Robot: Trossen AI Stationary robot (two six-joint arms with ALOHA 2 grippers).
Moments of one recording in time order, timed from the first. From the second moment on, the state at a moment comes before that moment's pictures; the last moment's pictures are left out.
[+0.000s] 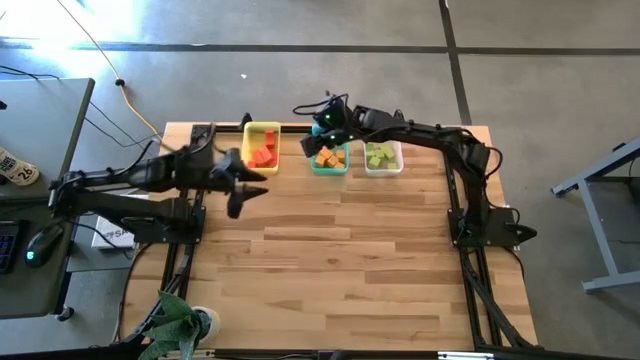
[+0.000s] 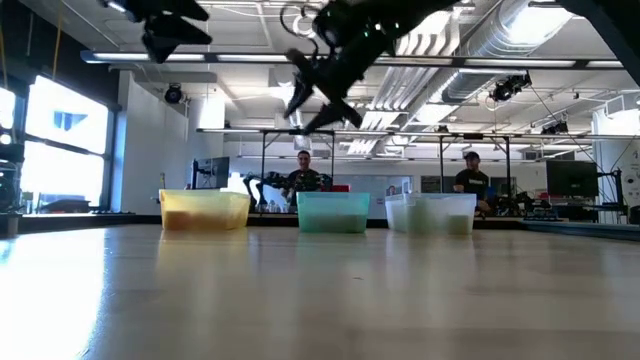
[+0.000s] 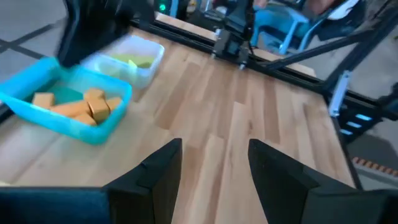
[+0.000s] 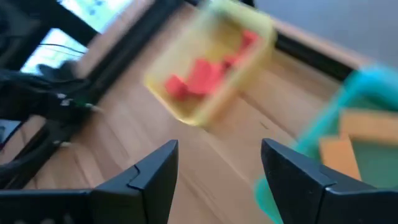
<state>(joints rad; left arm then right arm) 0.25 0.75 0.77 -0.44 0.03 -0.26 -0.40 1.97 1.75 -0.51 -0.09 0.53</state>
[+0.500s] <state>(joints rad) 0.15 0.25 0.28 -0.15 0.01 -0.30 -0.19 1.97 2.15 -0.72 0.14 0.39</state>
